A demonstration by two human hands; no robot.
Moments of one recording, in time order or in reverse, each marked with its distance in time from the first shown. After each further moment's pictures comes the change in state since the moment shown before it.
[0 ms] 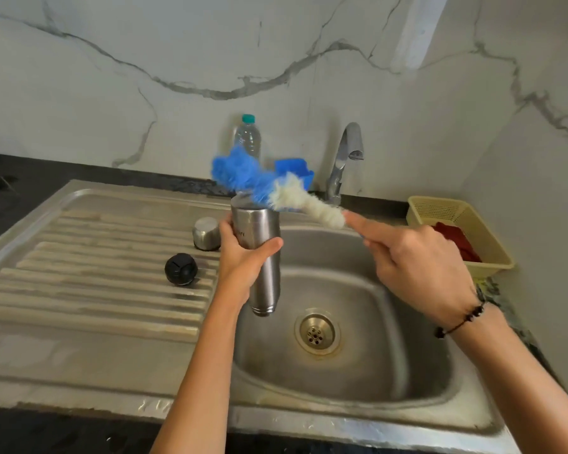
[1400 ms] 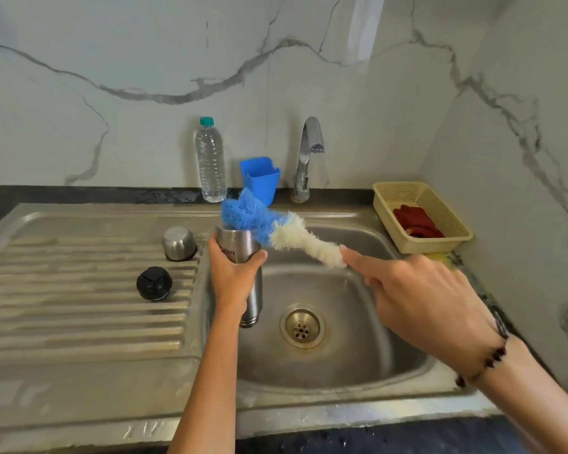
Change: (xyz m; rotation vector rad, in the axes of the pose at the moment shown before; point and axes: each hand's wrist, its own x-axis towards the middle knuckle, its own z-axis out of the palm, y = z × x) left_hand -0.005 -0.028 0.021 0.121 0.060 0.000; right_hand -0.054 -0.010 -0.016 -0.151 -0.217 0.154
